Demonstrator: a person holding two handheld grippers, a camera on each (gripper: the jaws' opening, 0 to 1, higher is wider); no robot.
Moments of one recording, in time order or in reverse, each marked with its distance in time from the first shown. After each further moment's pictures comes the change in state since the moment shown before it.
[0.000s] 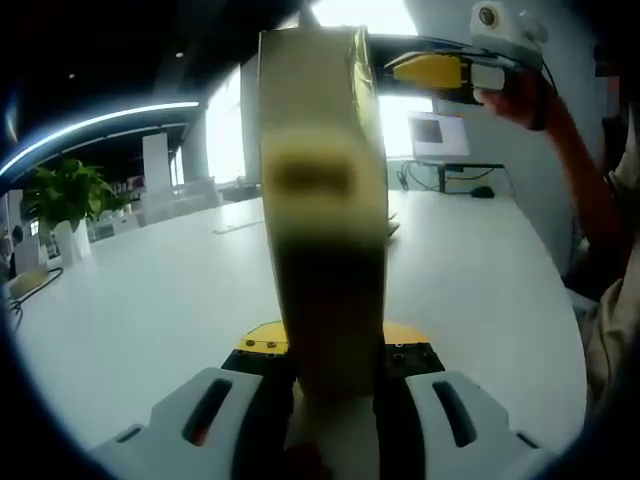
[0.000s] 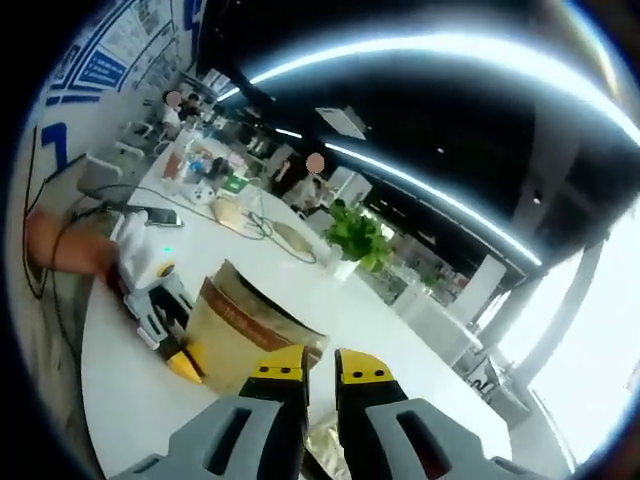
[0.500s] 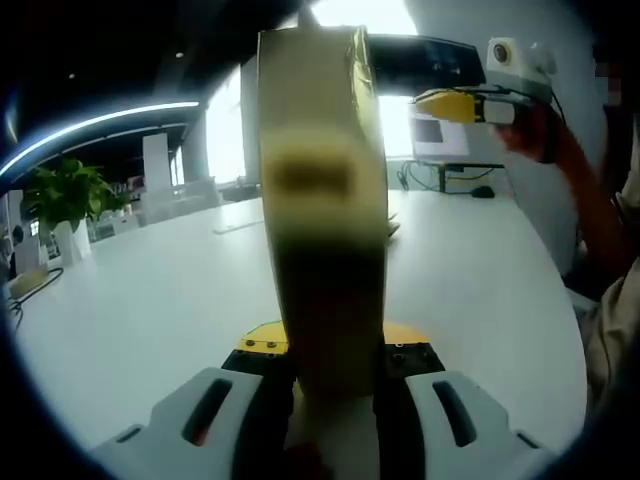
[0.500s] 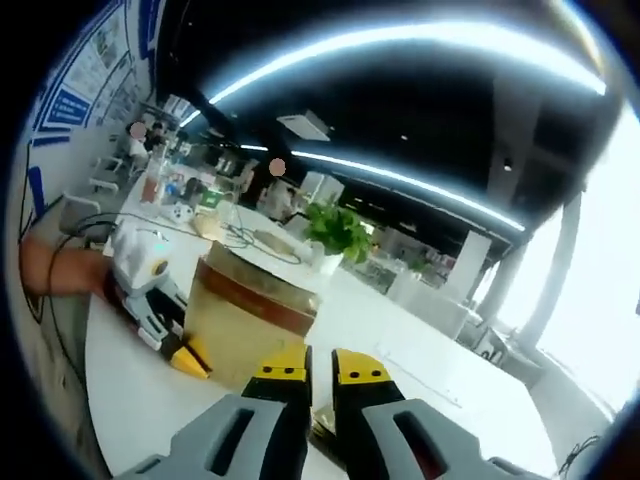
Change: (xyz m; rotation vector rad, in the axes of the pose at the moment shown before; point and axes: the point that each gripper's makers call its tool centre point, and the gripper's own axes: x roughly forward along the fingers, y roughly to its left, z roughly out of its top) left arm 0.000 0.000 0.000 0.001 0.000 0.001; right arm -0.018 0.002 -0.036 0.163 -0.019 -0.073
